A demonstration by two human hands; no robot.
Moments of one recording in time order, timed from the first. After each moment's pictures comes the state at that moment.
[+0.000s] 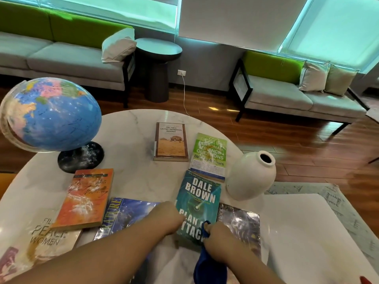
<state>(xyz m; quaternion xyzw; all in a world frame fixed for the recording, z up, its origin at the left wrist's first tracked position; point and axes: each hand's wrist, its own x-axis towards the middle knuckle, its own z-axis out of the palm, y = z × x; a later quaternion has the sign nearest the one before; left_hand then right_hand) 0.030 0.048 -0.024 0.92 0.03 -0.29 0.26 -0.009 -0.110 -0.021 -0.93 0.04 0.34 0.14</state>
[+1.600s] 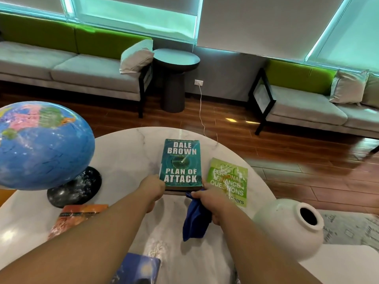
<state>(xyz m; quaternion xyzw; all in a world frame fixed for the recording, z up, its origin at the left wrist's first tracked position) 0.219 0.110 -0.045 0.79 0.26 -0.16 0.54 0.203 -0.068 -0.010 -0.71 0.18 0.28 0.61</state>
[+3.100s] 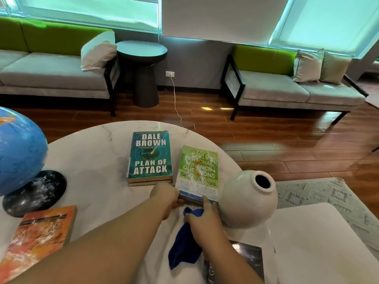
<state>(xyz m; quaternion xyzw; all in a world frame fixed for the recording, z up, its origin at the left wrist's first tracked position) 0.191 -0.010 -0.059 0.64 0.33 -0.22 0.66 0.104 -0.117 -0.038 -0.86 0.22 0.14 0.45</state>
